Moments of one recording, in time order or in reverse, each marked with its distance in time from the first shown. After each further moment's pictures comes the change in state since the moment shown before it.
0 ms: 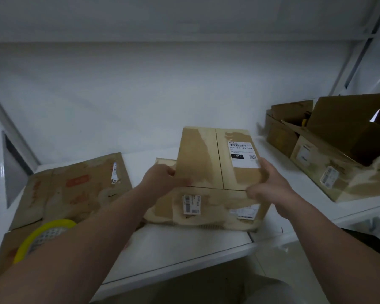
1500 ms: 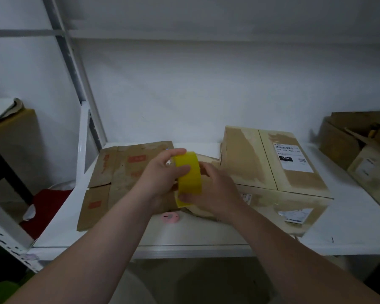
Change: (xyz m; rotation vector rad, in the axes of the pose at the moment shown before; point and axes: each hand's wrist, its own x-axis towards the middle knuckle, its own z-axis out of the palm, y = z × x) left_hand -0.108 -0.051 -0.085 -0.751 0.150 -0.059; right_hand -0.111 -0.077 0.185 -0.289 -0.292 -0.600
